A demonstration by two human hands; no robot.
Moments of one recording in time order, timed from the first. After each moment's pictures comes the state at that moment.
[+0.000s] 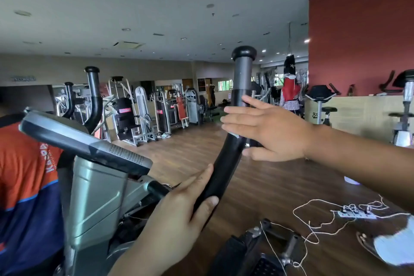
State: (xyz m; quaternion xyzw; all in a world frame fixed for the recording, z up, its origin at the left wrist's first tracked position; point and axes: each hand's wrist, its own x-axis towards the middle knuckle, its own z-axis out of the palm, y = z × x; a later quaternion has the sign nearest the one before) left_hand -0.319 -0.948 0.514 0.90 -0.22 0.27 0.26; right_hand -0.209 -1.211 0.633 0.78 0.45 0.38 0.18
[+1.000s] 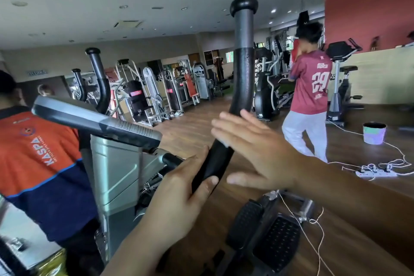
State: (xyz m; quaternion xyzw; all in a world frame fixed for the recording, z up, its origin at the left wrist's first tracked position) left_hand -0.351 -0.940 0.504 0.91 -0.18 0.28 0.27; right_hand -0.244 -1.167 0.519 0.78 0.49 0.39 -0.06
